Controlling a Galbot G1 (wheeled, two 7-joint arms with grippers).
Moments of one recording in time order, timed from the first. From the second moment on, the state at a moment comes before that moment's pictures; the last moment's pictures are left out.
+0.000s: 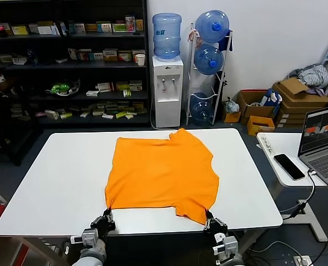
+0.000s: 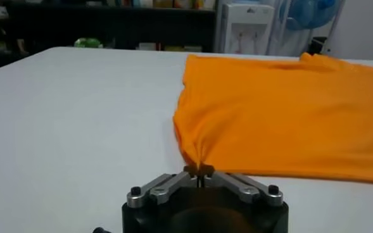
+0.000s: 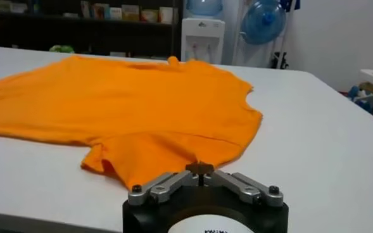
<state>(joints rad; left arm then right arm) 1.43 -1.30 -0.36 -1.78 -0.35 0.22 -0.30 -1.50 1.34 0.35 1.79 0.13 -0.15 0.08</state>
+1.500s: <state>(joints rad) 1.08 -1.13 -0.20 -1.60 -0.47 0.20 -0.30 -1.06 1.23 0.21 1.63 0.35 -0.25 0.17</state>
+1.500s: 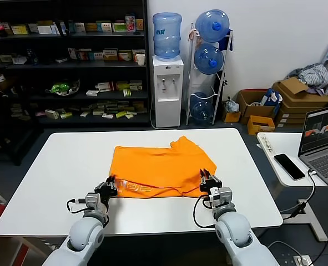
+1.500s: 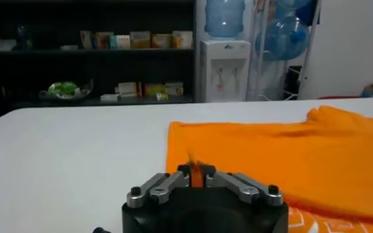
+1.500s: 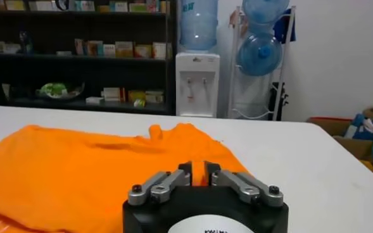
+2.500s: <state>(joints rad) 1.24 -1.20 -0.30 -1.57 -0.37 0.10 -0.20 -1.24 1.21 0.32 1.62 0.37 -0.20 0.04</state>
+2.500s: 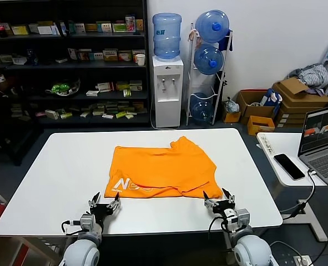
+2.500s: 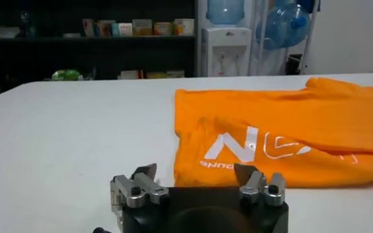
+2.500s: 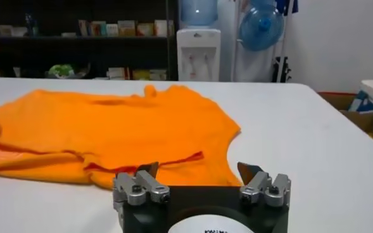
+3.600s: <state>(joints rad) 1.28 -1.18 -0.30 -1.67 -0.40 0.16 -0.31 -1.38 1.14 0.37 1.74 0.46 -0.24 0.12</state>
